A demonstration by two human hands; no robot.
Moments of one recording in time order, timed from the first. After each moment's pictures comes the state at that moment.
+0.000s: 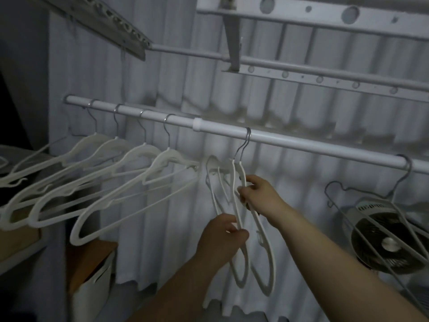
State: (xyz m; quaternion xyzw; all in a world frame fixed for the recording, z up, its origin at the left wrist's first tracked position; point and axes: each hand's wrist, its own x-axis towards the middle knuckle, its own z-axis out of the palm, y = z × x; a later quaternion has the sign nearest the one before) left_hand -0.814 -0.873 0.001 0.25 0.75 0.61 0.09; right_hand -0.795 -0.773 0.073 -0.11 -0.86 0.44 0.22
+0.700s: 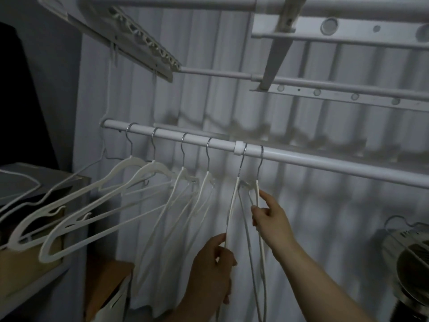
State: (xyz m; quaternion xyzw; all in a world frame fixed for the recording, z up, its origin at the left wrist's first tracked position) left_hand -0.862 -0.951 -0.010 0.21 0.66 0.72 0.05; right_hand -0.860 -0.820 0.045 -0.10 -0.80 0.50 0.33
